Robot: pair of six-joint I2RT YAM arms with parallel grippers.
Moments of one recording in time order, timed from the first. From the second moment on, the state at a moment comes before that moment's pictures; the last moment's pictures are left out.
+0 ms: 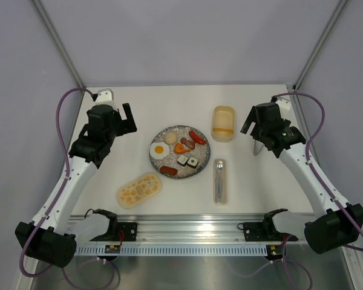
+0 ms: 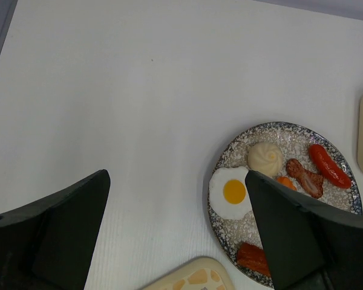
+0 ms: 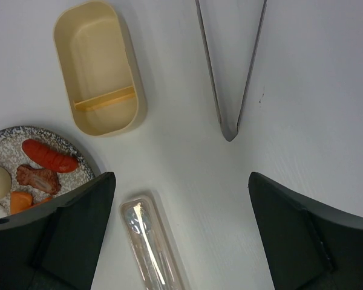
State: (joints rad) left arm -0.28 1.06 1.08 -0.49 -0.28 -0.30; right arm 0.30 1.20 1.15 -0.71 0.41 0.59
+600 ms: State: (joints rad) left arm -0.28 1.09 1.08 -0.49 -0.28 -0.32; right arm 0.25 1.37 1.15 -0.71 0.40 0.50
